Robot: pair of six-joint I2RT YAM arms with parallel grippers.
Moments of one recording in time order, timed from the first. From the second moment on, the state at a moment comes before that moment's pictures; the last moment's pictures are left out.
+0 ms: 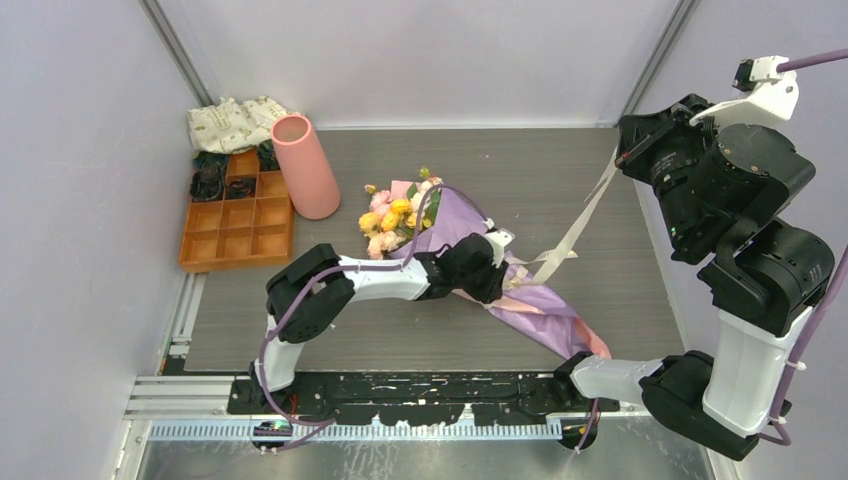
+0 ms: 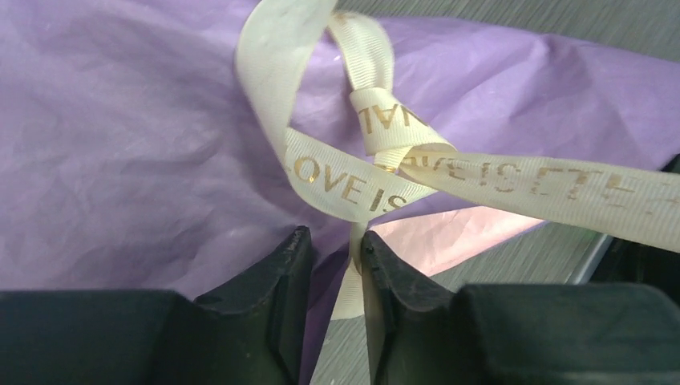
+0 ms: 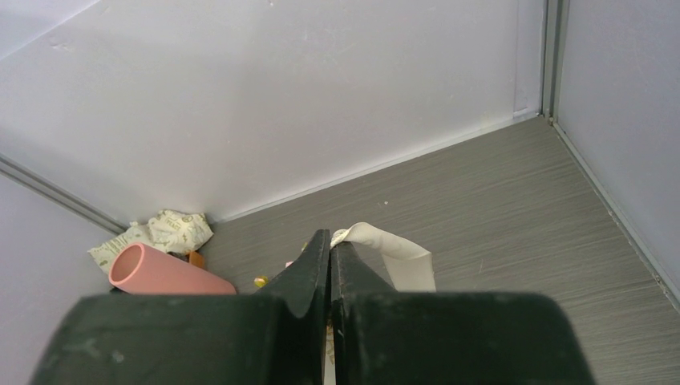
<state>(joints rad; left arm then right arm) -1.08 2.03 1.34 0.04 0.10 -0.38 0.59 1.22 2.30 -1.13 0.66 0.45</state>
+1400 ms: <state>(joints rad) -1.07 1.78 1.15 -0.07 0.12 -0.26 0.59 1.05 1.64 -1.05 0.59 0.56</state>
